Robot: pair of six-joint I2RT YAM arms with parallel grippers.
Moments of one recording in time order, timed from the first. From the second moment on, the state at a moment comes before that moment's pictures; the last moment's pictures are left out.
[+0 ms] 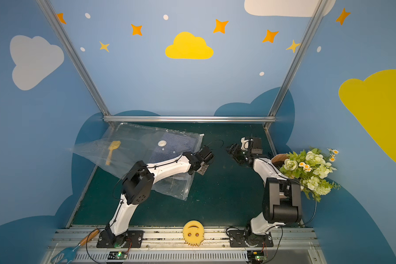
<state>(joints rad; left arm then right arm) -0.88 2.20 1.74 -0.72 -0.48 -0.30 0.00 1.56 0.95 -0.15 -0.62 0.69</state>
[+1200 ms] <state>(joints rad) -0.87 1.96 1.69 -0.84 -0.62 -0.32 0.15 1.74 1.06 -0.06 -0.80 0.69</state>
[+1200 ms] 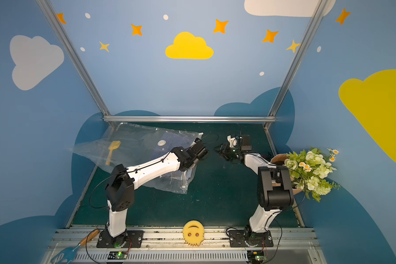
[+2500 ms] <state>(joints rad) -0.72 1.82 1.56 -0.75 -0.40 -0.43 0.38 2.23 1.49 0.05 -0.80 0.75</state>
